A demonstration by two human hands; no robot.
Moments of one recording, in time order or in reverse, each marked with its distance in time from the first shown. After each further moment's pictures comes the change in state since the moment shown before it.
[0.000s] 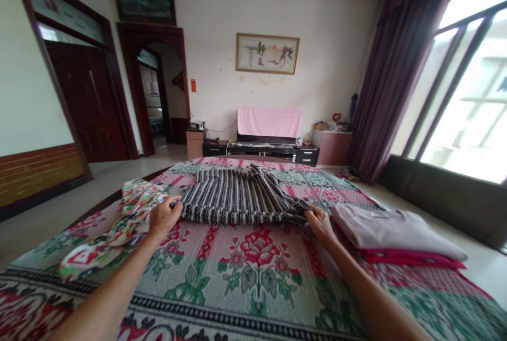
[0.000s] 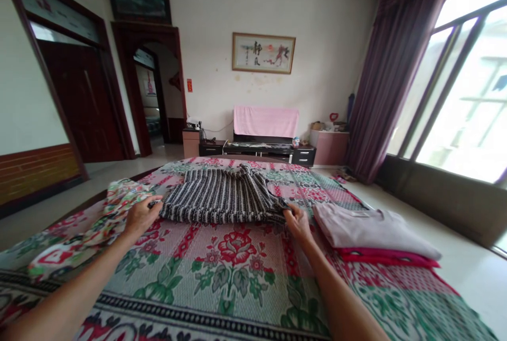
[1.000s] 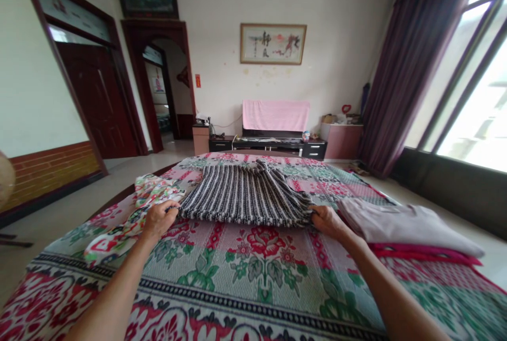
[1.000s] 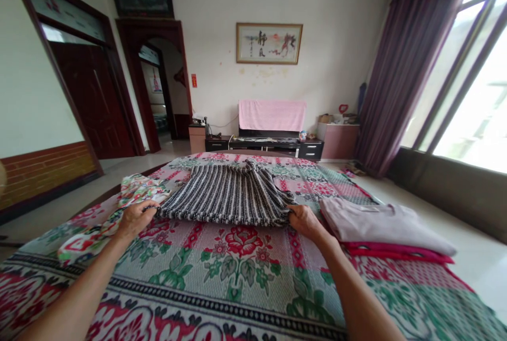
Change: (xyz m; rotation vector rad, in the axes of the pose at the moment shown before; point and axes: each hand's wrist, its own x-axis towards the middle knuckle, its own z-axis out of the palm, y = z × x) left_hand -0.013 -0.037 -0.021 0.012 0.027 0.188; right_hand -0.007 -0.014 -0.017 -0.297 -0.378 -0.245
